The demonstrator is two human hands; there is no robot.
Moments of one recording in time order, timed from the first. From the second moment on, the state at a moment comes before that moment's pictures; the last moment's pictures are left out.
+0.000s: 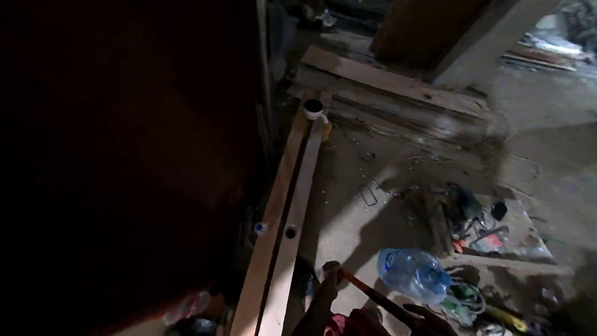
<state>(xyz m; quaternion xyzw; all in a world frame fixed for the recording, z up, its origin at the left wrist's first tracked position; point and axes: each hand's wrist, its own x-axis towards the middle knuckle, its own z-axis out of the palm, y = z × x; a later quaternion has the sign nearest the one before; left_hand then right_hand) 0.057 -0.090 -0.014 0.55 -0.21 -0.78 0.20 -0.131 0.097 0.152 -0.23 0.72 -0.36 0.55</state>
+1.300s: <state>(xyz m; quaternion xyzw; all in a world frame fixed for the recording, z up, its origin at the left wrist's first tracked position) -0.073 0.060 0.017 0.51 -0.47 -0.72 -0.11 -0.128 0.361 0.065 0.16 0.48 -0.80 0.32</state>
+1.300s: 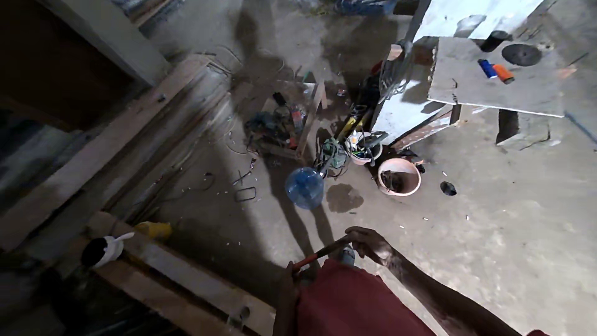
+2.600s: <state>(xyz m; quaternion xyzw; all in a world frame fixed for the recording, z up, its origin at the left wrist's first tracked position) -0.268 -0.108 0.005 0.32 -0.59 -0.66 -0.34 -0.129 0.164 0.075 0.38 0.39 -0.84 0.02</state>
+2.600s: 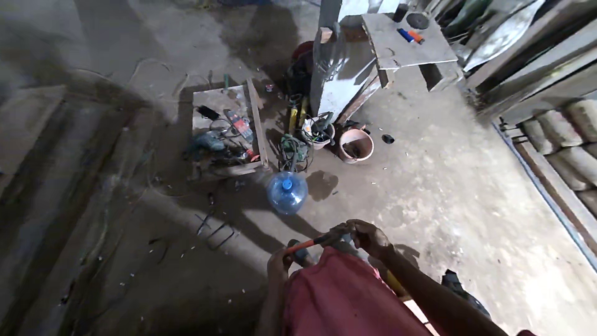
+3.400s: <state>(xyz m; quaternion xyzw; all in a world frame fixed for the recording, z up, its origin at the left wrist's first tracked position) -0.295 -0.099 0.001 0.26 -0.59 -0.67 -0.36 -0.112 0.164 0.068 0.42 0.45 -0.78 0.06</state>
